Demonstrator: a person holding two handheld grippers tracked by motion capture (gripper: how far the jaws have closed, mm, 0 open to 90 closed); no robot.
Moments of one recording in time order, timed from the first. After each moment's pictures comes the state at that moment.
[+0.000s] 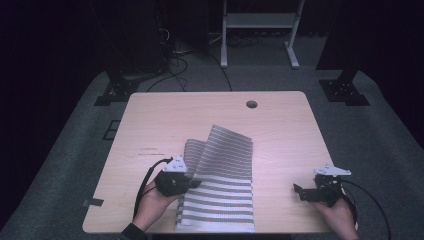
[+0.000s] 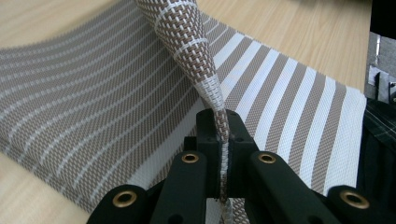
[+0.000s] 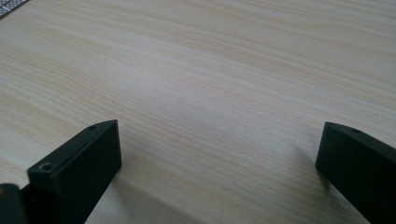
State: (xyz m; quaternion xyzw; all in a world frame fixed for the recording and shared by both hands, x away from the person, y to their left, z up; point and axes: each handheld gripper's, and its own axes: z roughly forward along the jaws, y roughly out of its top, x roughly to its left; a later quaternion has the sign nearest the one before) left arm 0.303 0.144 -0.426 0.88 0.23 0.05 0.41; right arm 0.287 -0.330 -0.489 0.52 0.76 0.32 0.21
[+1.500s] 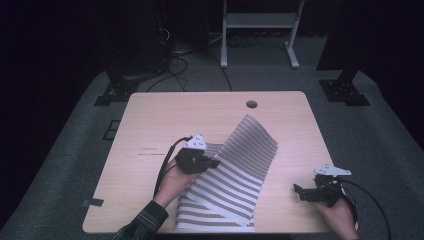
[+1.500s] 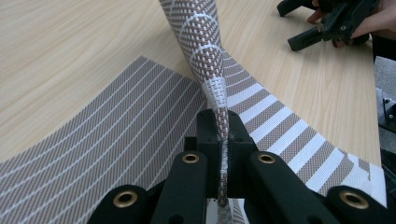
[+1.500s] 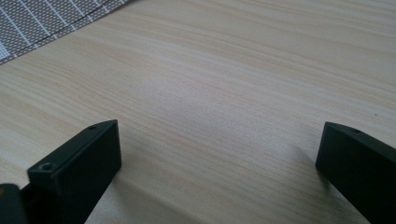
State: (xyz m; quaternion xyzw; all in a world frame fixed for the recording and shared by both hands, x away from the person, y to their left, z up) left arm 0.355 0.089 -0.402 0.87 0.21 0.05 0.44; right arm 0.287 -0.330 -0.489 0.52 0.76 0.32 0.21
